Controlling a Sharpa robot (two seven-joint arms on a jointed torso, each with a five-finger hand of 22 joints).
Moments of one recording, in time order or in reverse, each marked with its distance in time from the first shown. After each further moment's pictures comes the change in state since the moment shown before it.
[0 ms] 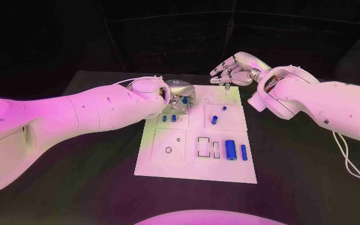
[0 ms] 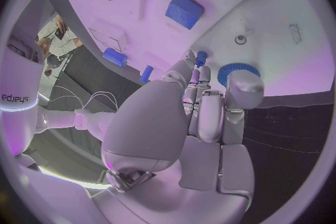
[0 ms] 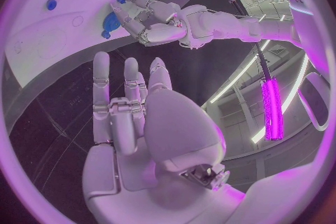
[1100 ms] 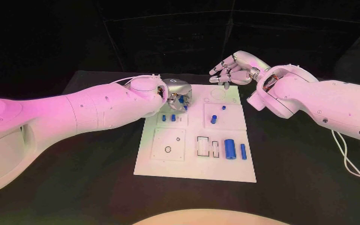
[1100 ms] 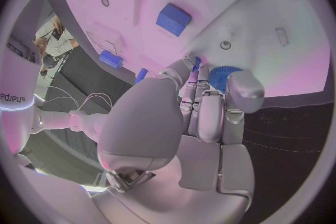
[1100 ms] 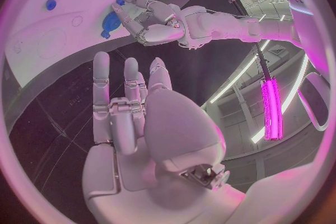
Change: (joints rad) left arm 0.001 -0.001 0.002 -0.013 -0.007 0.025 -0.031; left_hand -0.075 -0.075 0.173 -0.013 0.000 0.017 0.011 -0.048 -0.044 0.018 0.014 -0.080 -0.009 0.000 0.000 0.009 -0.032 0.000 0.007 0.000 0.023 0.038; right arm 0.000 -0.001 0.000 0.000 0.000 0.000 0.000; right_hand 0.004 0.004 0.000 0.000 0.000 0.000 0.000 0.000 0.000 0.000 0.000 0.000 0.000 0.000 0.000 0.000 0.000 0.000 0.000 0.000 0.000 0.000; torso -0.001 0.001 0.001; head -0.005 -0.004
